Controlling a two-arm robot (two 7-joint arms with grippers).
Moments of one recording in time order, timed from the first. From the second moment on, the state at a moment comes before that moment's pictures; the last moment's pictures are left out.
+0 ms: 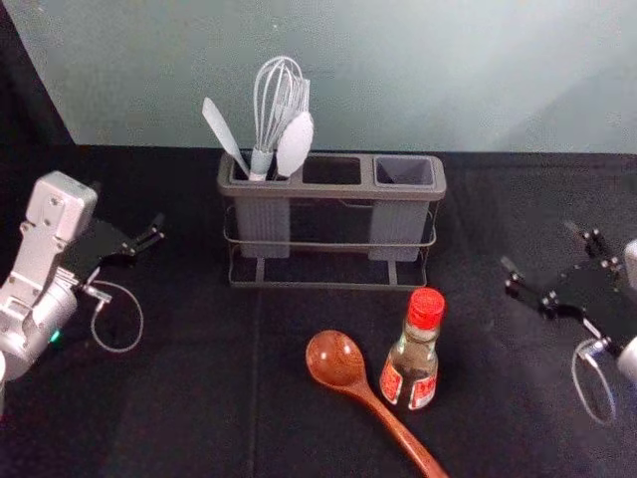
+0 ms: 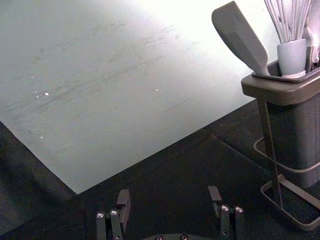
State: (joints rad) left arm -0.20 0.60 0.45 -1.41 -0.25 -0.12 0.03; right arm -0.03 0.70 -0.33 -1.63 0.28 -0.16 0.03
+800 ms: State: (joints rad) left arm -0.20 0.60 0.45 -1.41 -0.25 -0.12 0.03; right arm -0.33 0.84 -0.18 -1.87 0.56 -0.26 0.31
